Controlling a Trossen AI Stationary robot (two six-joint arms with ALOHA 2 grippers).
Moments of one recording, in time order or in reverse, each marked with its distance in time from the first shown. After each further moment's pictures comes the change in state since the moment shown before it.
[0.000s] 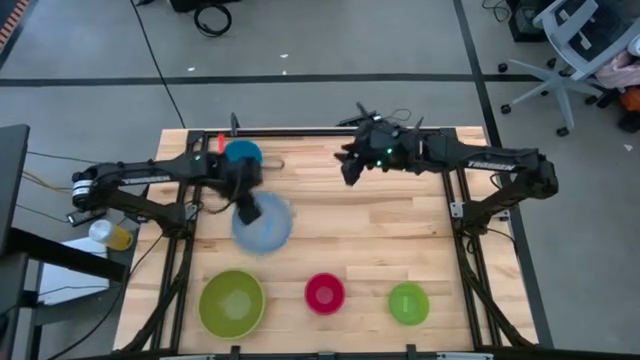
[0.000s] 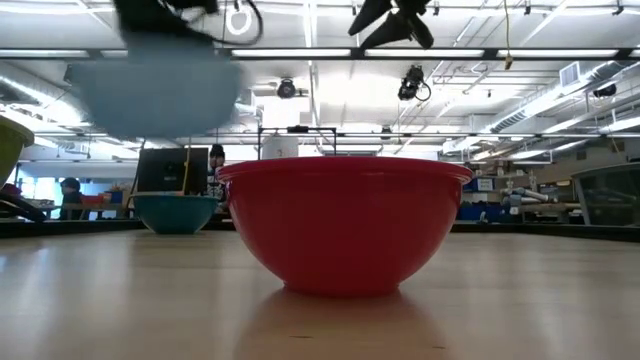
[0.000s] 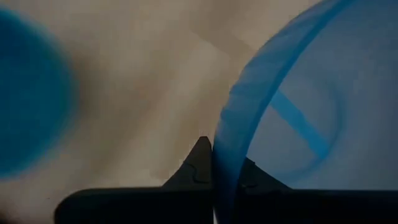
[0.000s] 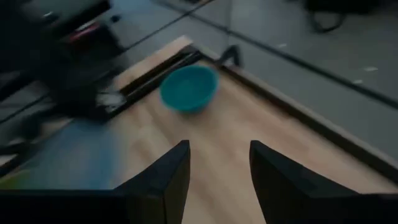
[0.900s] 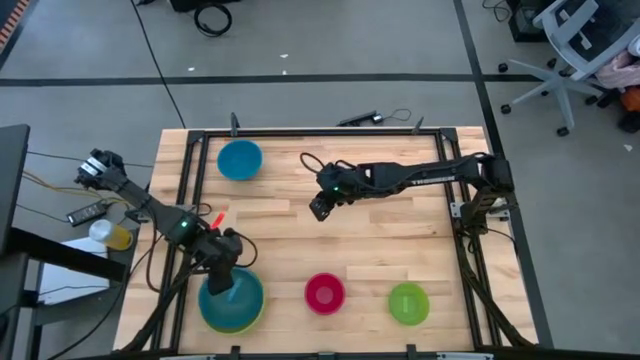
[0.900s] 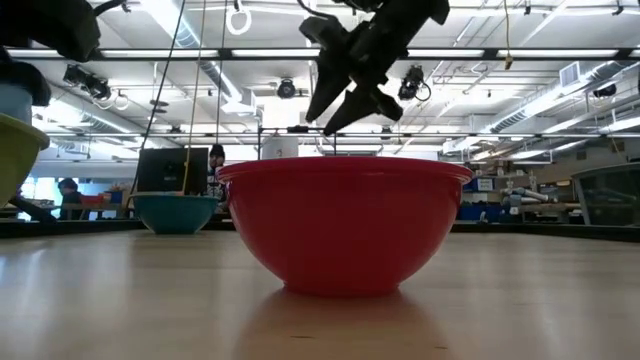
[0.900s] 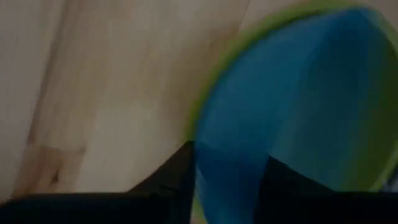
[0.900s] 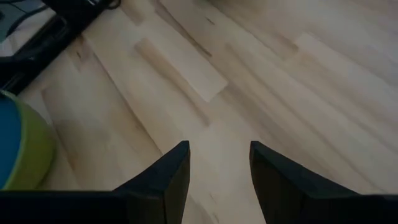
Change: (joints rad) left arm -0.758 -0.027 -0.210 0.137 0.046 -0.656; right arm 0.082 0.344 -0.001 0.027 -0.158 0.228
